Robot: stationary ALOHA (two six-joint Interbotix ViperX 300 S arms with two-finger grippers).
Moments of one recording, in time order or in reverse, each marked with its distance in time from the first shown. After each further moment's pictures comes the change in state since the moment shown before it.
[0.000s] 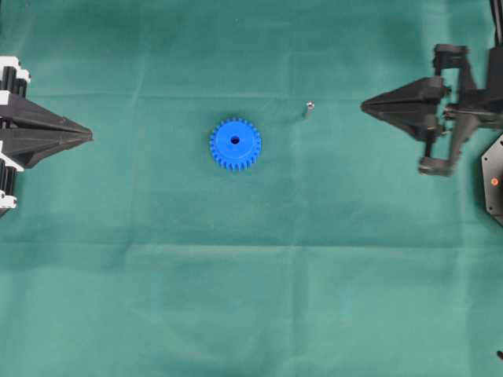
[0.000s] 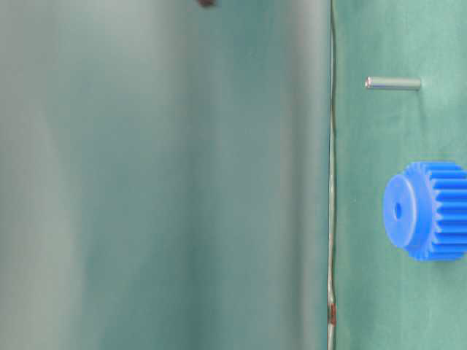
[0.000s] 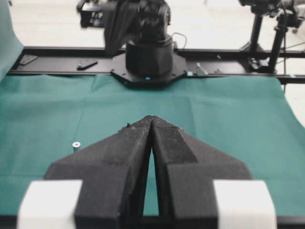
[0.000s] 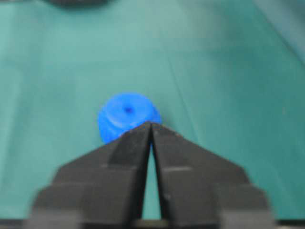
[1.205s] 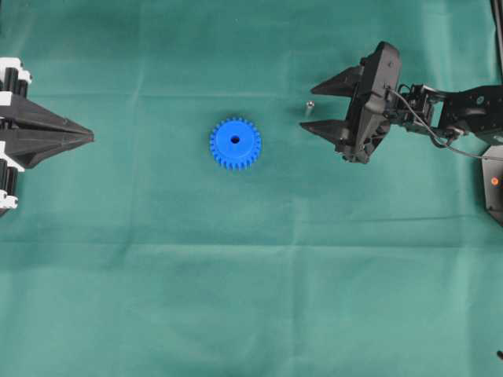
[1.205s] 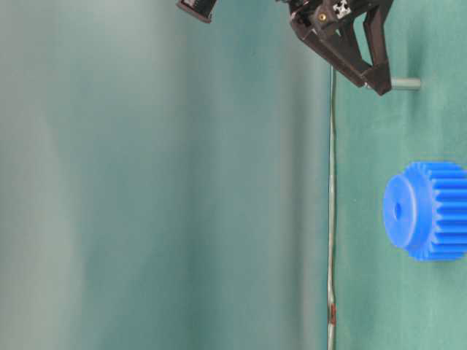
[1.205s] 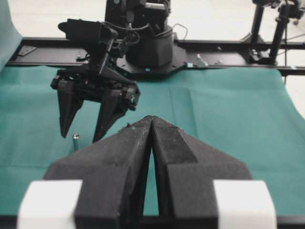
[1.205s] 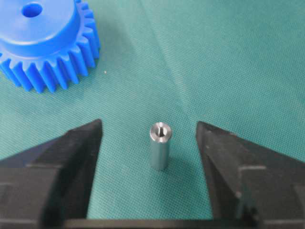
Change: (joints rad) left arm -0.002 0.000 0.000 0.002 0.029 -0.003; right arm -0.091 0.663 -0.124 0.028 -0.313 0.000
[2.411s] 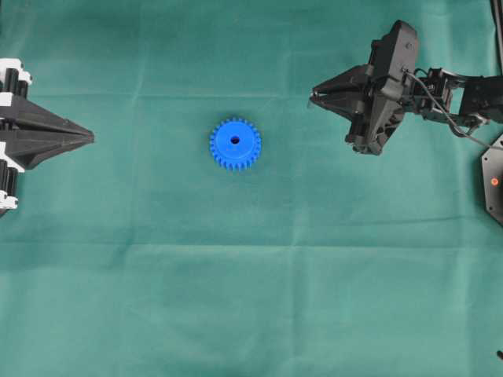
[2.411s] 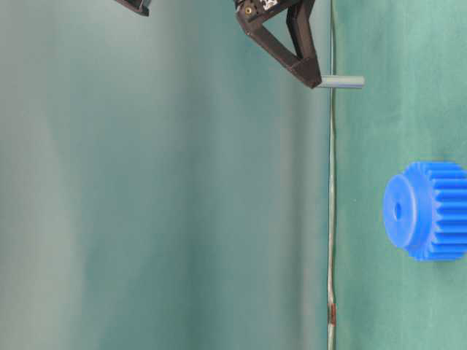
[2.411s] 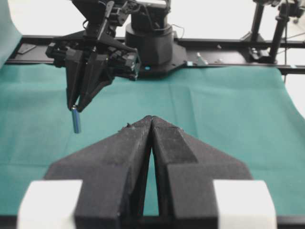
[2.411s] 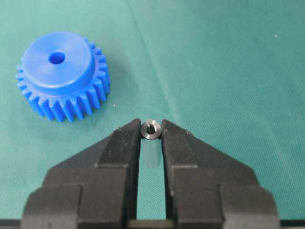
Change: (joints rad) left arm 0.000 0.000 0.000 -0.002 0.003 -0.003; right arm -0.002 -0.241 -0.031 -0.005 0.259 -0.014
